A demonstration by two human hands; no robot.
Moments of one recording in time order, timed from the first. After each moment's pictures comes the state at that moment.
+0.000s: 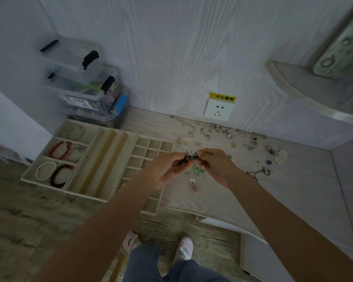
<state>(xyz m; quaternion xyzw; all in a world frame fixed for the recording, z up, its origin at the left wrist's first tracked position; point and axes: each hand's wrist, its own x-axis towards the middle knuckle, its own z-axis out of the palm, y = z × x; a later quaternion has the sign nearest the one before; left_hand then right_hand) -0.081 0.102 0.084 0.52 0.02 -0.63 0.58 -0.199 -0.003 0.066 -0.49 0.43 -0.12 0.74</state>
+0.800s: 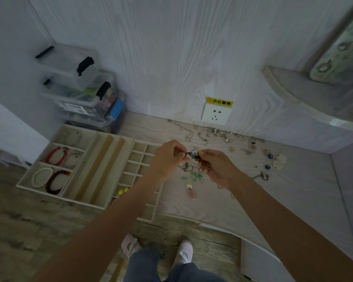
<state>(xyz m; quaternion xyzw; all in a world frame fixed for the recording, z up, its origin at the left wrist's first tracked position) -0.077 0.072 0.073 0.76 -0.34 -0.35 0.44 -0.201 -0.020 0.066 -0.45 0.44 -0.12 0.77</state>
